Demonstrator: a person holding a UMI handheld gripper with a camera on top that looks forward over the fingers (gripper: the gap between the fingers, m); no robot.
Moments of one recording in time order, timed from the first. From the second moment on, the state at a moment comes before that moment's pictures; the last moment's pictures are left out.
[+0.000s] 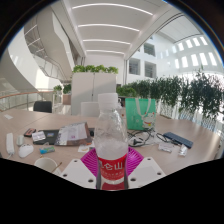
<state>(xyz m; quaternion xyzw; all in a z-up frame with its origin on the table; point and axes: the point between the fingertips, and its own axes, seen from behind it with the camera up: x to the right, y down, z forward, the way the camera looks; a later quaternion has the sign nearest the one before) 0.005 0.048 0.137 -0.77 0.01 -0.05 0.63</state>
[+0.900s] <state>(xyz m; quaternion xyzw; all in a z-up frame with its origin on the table) 0.035 0.002 0.016 -0.87 0.04 0.03 0.49</state>
